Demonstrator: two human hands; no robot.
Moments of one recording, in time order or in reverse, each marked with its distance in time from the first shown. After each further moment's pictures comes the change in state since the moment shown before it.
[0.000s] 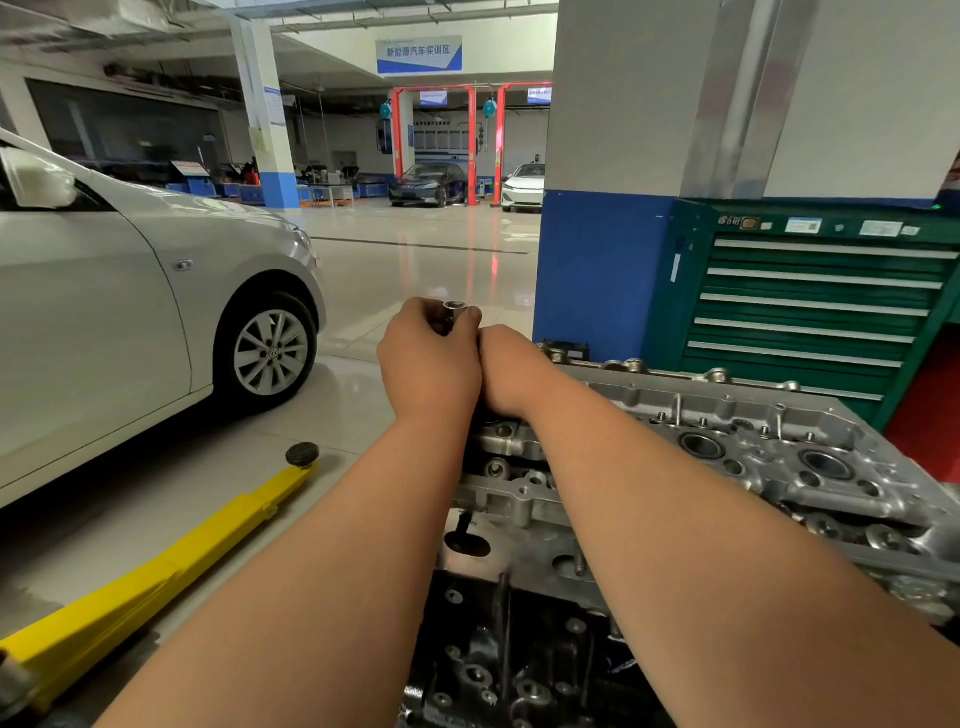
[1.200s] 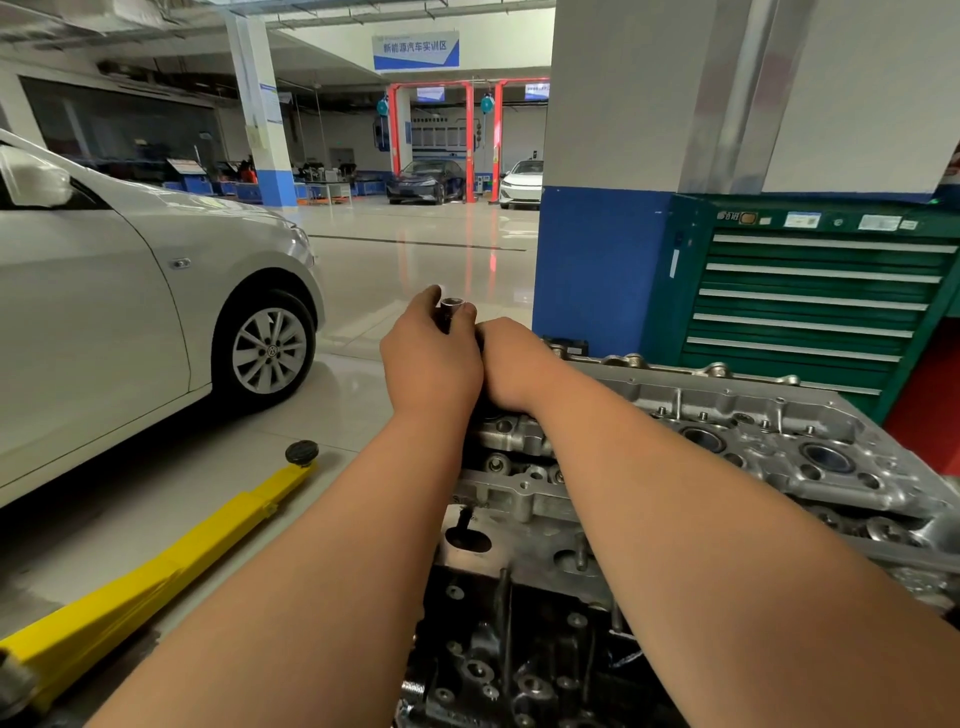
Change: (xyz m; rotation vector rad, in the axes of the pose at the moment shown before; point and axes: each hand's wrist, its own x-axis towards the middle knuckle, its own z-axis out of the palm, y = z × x) left_hand -0.004 0.002 -0.003 -0.001 -0.043 0.027; right_hand -0.006 -0.003 -0.006 -0.004 0.002 -0.032
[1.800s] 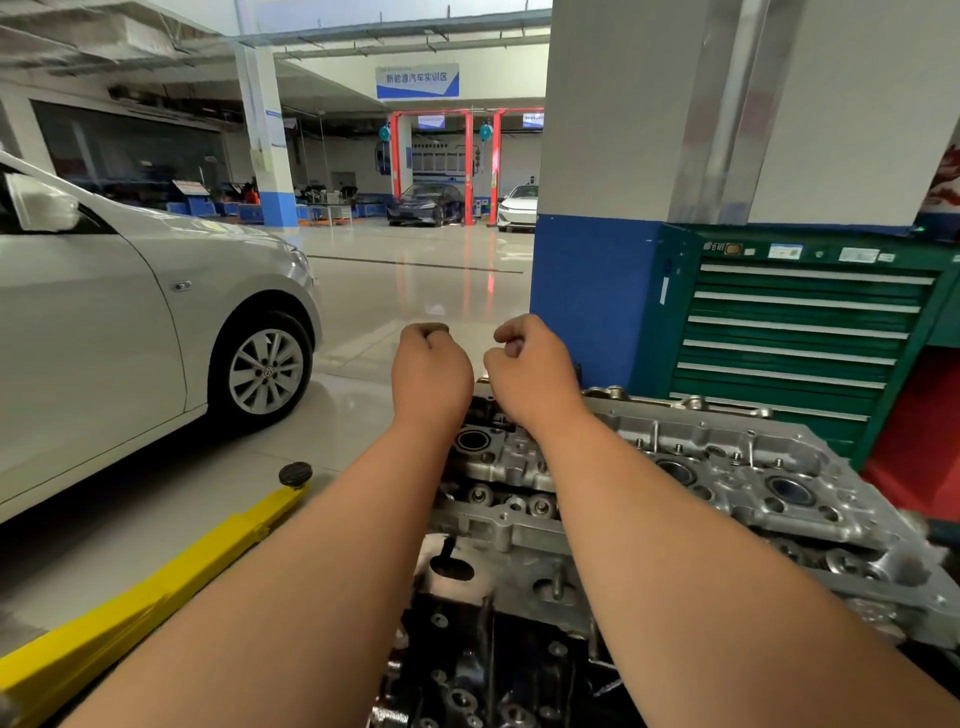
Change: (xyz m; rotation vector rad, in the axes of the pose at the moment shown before) left_hand 0.007 0.018 0.007 -0.223 -0.105 -0.208; right_hand -0.008 0.019 -0.003 0.583 0.466 0.223
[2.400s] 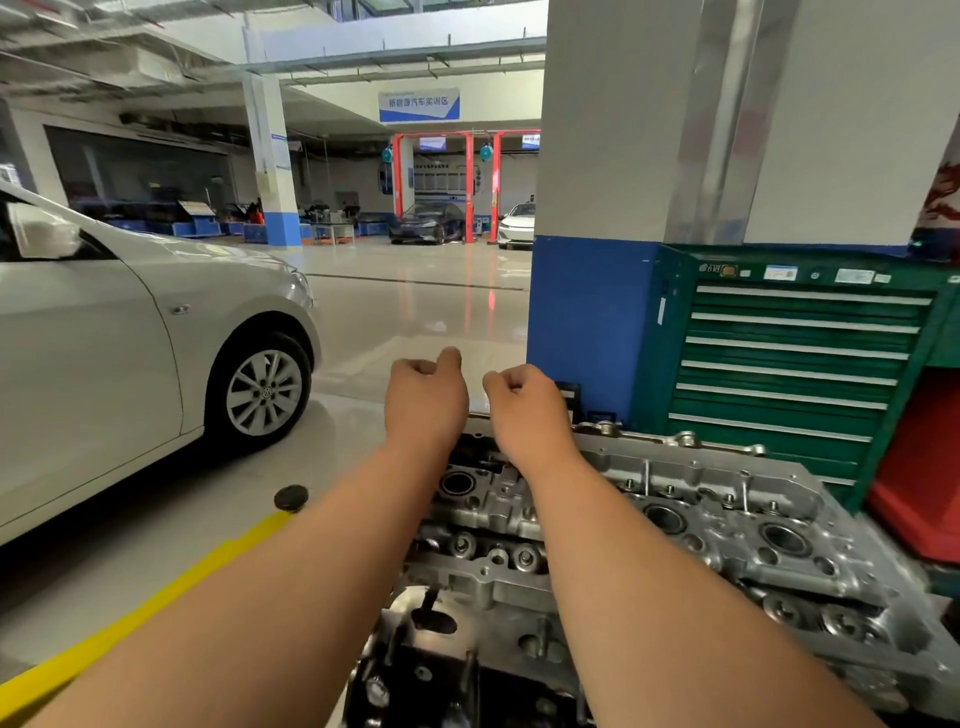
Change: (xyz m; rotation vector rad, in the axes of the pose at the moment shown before) left_hand 0.016 0.000 0.017 0.052 0.018 -0.090; right_hand 0.007 0.009 -0.001 0.092 0.038 0.089
